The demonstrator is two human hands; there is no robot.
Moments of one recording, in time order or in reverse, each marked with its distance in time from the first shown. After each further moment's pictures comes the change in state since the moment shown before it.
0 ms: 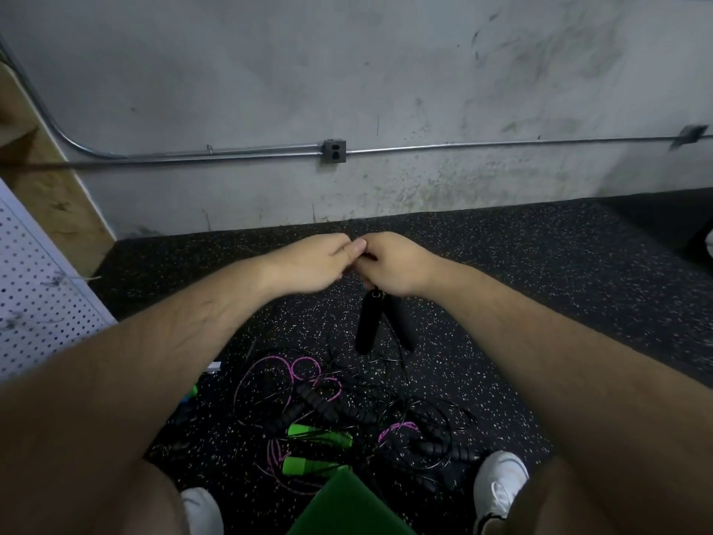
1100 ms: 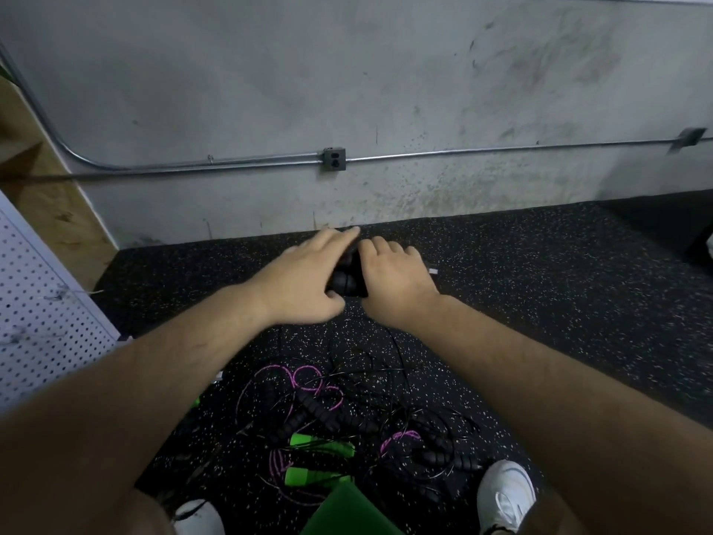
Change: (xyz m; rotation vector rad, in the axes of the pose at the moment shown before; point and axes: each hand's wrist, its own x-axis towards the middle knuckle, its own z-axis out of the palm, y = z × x) left_hand -0.021 -0.005 -0.005 0.306 0.099 0.160; right_hand -0.006 -0.005 0.016 -0.610 0.175 0.097
